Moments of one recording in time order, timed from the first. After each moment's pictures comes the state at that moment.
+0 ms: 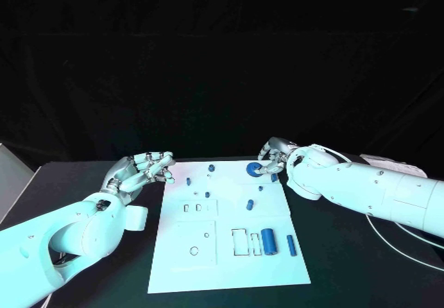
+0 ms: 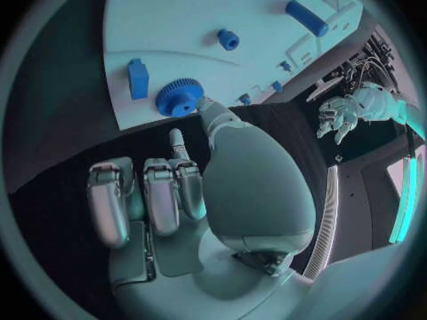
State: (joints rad) left arm 1.03 -0.95 0.22 1.65 -0.13 -0.39 0.39; left_hand 1.56 -0.07 0.07 0.28 0.04 0.87 0.19 0.25 0.14 1.12 0.13 0.10 0.08 1.02 0.07 0.70 0.51 0.18 1.04 0.16 0.64 0.40; right arm 1.39 -0.63 -0.13 1.17 -1.24 -0.36 -0.31; right_hand 1.37 -0.23 0.21 0.19 0.23 0.90 0.17 0.17 0.30 1.47 0.08 1.57 1.31 1.46 0.01 1.56 1.31 0.01 1.47 0.11 1.57 1.31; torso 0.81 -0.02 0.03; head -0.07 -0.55
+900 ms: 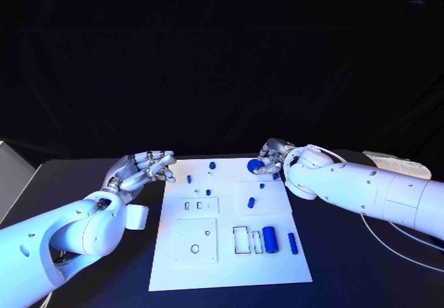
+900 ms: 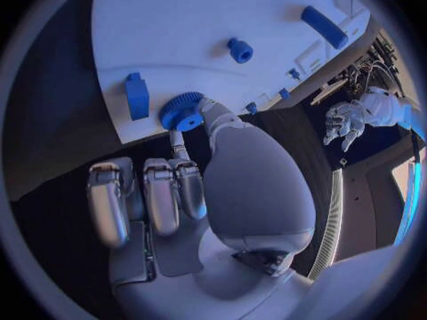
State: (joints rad) left arm 1.03 -0.95 0.22 1.65 -0.14 -0.39 0.39; left_hand 1.56 -0.07 0.07 0.28 0.04 0.87 0.19 0.24 0.14 1.11 0.13 0.10 0.08 1.02 0.07 0.70 0.51 0.18 1.04 0.16 0.65 0.40; right arm 1.38 -0.60 -0.13 1.14 -1.26 -0.36 -0.34; right_hand 1.38 -0.21 0.20 0.21 0.28 0.90 0.17 0.19 0.30 1.47 0.08 1.57 1.31 1.46 0.01 1.56 1.31 0.01 1.47 0.11 1.57 1.31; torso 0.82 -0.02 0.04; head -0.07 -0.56
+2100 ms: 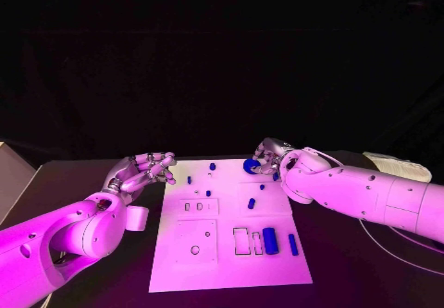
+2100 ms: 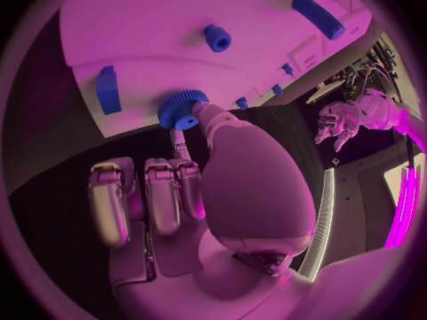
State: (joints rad) left arm 1.03 -0.95 0.22 1.65 -0.14 -0.38 0.38; left_hand 1.56 -0.07 0.07 0.28 0.04 0.87 0.19 0.24 0.14 1.10 0.14 0.10 0.08 1.02 0.07 0.70 0.51 0.18 1.03 0.16 0.66 0.40; right arm 1.38 -0.61 -0.13 1.20 -1.31 -0.43 -0.34; right_hand 1.41 -0.19 0.33 0.23 0.30 0.98 0.15 0.20 0.30 1.47 0.06 1.57 1.31 1.47 -0.02 1.56 1.31 0.01 1.47 0.09 1.57 1.31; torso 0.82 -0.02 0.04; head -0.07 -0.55
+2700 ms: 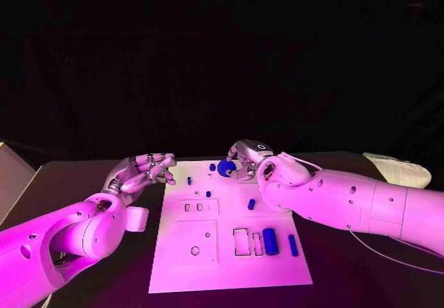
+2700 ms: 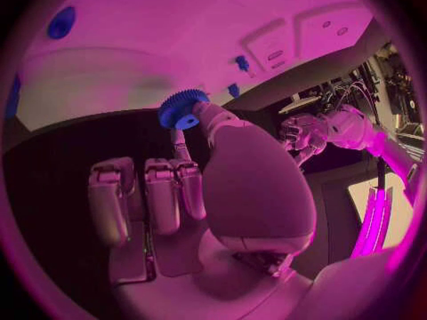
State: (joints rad) left arm 1.03 -0.94 0.22 1.64 -0.14 -0.38 0.38; left_hand 1.56 -0.07 0.07 0.28 0.04 0.87 0.19 0.24 0.14 1.10 0.14 0.10 0.08 1.02 0.07 0.70 0.51 0.18 1.03 0.16 0.66 0.41; right arm 1.37 -0.53 -0.13 1.30 -1.50 -0.49 -0.34; right_hand 1.40 -0.20 0.34 0.23 0.30 0.99 0.15 0.20 0.30 1.47 0.06 1.57 1.31 1.46 -0.02 1.56 1.31 0.01 1.46 0.09 1.57 1.31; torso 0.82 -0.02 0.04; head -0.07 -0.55
